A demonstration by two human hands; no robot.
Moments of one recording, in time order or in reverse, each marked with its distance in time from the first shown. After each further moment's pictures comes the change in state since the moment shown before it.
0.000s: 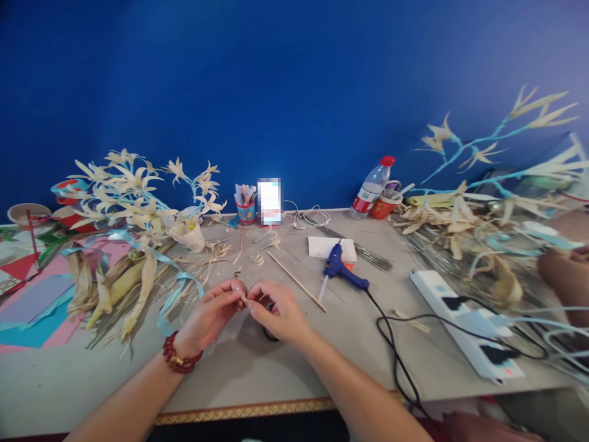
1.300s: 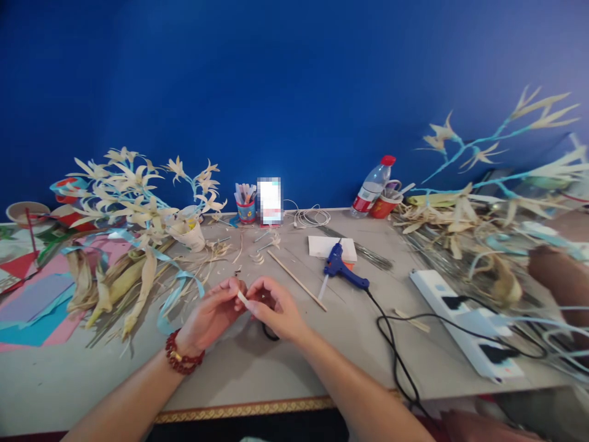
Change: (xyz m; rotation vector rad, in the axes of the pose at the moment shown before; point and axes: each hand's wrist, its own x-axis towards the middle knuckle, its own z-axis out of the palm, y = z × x) left_hand 0.000 0.001 0.004 -0.207 -0.035 -0.037; right_hand -0.002 0.004 0.004 0.465 0.000 0.141
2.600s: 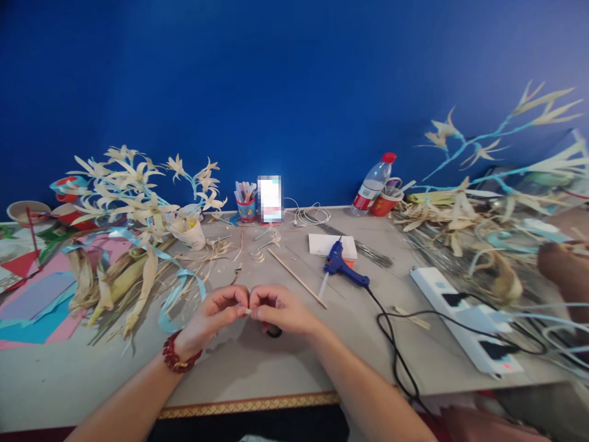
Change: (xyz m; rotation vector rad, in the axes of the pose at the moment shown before) left_hand -0.009 0.003 -0.005 0.595 -0.144 0.117; right_hand 0.000 -0.013 -0.008 0.038 -0.209 0.245
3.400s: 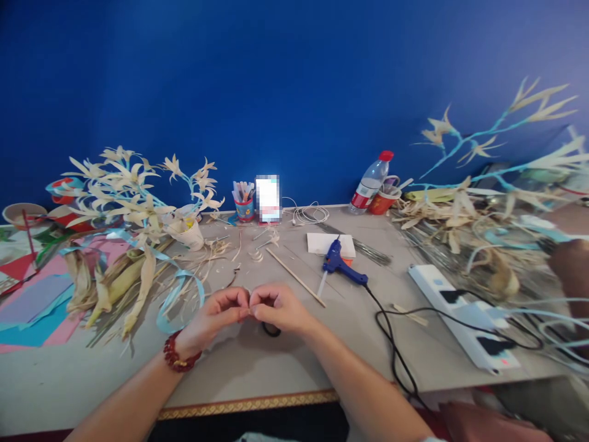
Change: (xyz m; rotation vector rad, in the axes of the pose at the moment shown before) left_hand 0.003 -0.005 0.002 -0.035 -0.043 -0.067; right_hand 0.003 0.009 -0.004 -0.163 0.071 -0.118
